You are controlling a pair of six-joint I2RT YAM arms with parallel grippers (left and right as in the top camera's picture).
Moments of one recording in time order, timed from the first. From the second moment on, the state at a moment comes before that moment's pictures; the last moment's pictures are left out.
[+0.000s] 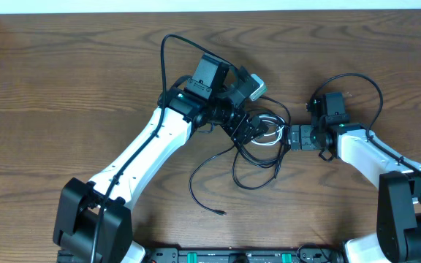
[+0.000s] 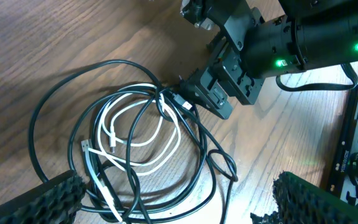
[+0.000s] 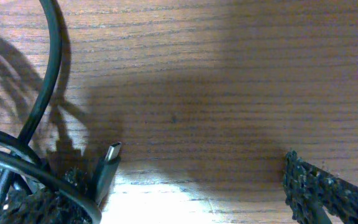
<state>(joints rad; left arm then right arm) -0.52 1.68 1.31 -0.60 0.59 0.18 0.15 1.67 0.80 -0.34 0.03 0.12</state>
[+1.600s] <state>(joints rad) -0.52 1.68 1.31 -0.60 0.59 0.18 0.15 1.48 0.78 -0.48 0.04 0.13</state>
